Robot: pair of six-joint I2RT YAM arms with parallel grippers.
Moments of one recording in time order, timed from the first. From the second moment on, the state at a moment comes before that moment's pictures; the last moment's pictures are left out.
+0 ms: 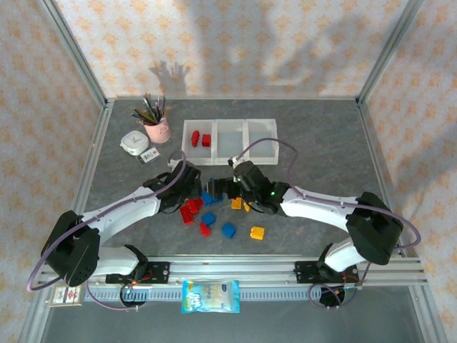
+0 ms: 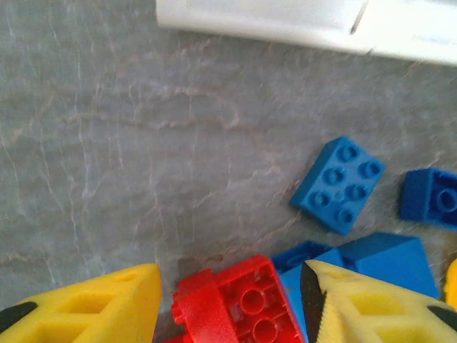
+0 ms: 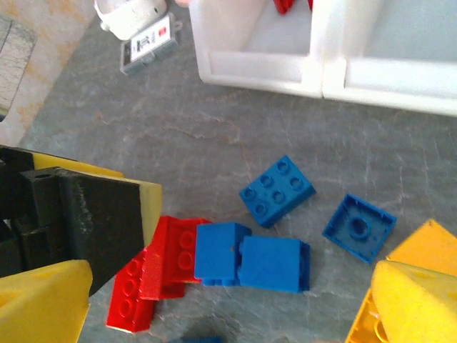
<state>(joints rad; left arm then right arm) -0.57 1.29 0.72 -0.47 -0.26 -0.71 0.92 1.46 0.84 -0.01 0.04 0.61</state>
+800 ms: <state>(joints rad) -0.57 1.36 0.62 -0.38 -0.26 -0.80 0.93 1.46 0.83 -0.02 0.06 0.64</state>
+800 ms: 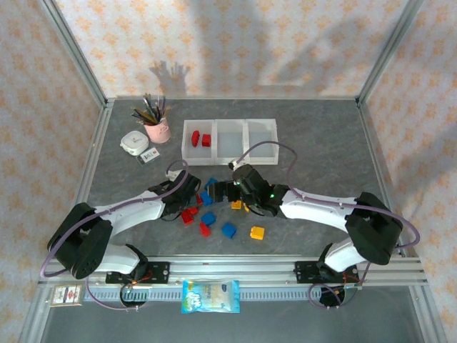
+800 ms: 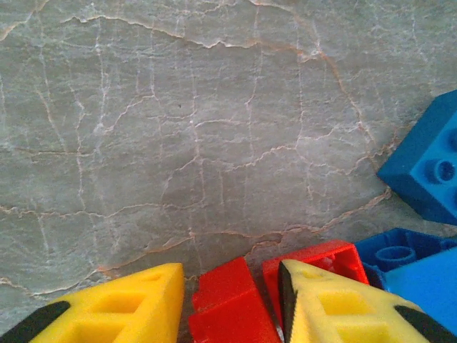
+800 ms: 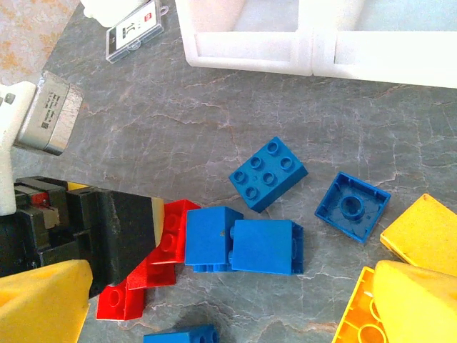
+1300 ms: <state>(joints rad) -0.57 1.36 0.60 -0.34 -0.26 -0.81 0.93 1.46 0.83 -0.02 0.07 0.65</state>
